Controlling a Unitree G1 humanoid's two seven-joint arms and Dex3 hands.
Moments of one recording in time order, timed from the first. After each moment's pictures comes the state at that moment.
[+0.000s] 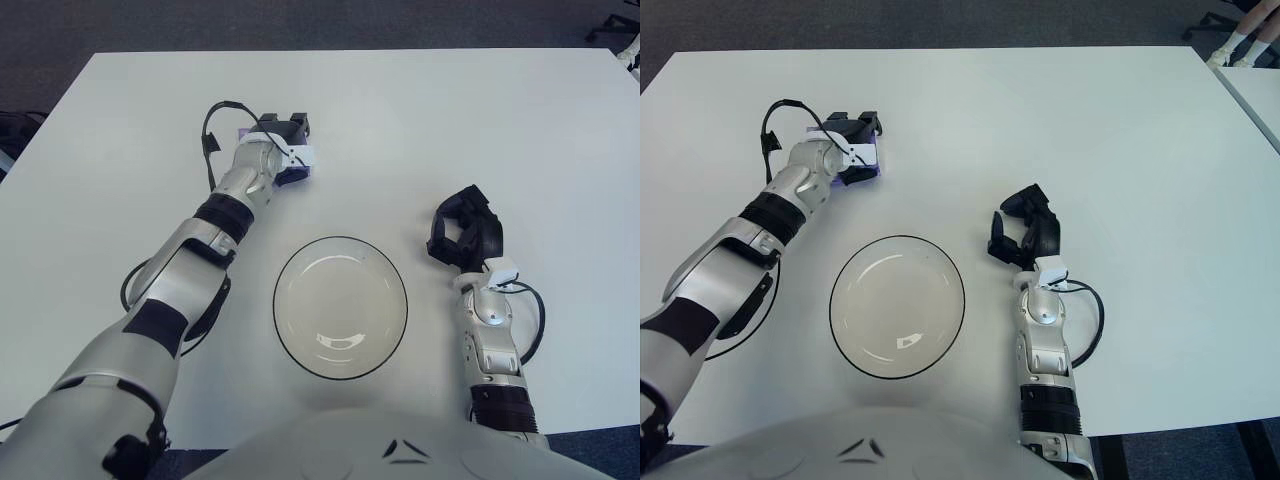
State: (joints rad) left arm -0.92 0.27 -0.47 0.80 0.74 0.17 -0.23; right arm 0.06 0.07 -0.08 0.01 -0.05 -0.19 -0.13
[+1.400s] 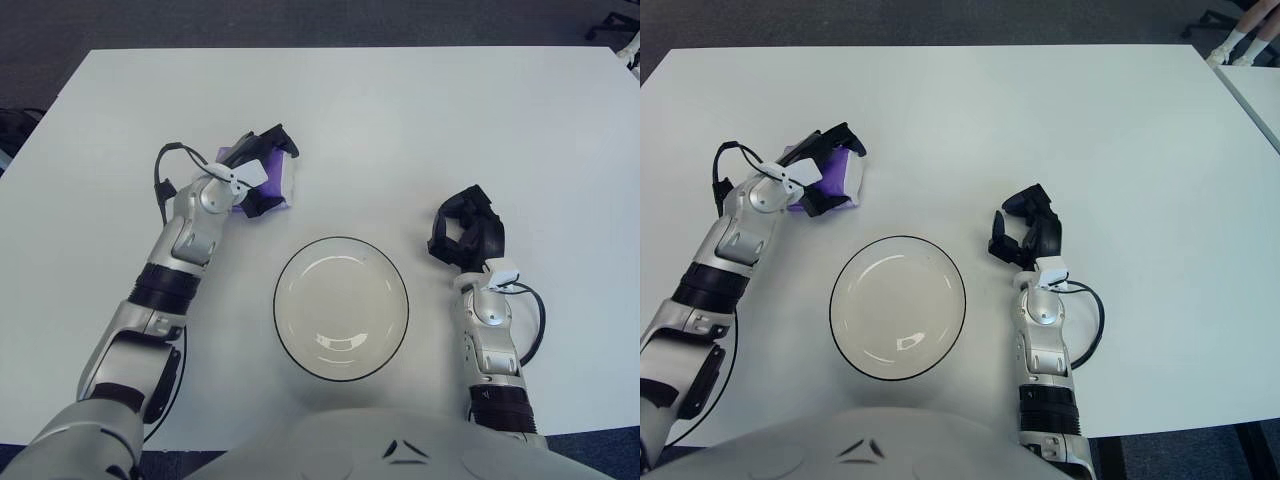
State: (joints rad) left arm -0.46 0.41 -0.18 0.05 0.43 0.19 -0.31; right arm 0.06 0.08 -0.07 0.01 -0.05 -0.19 -0.14
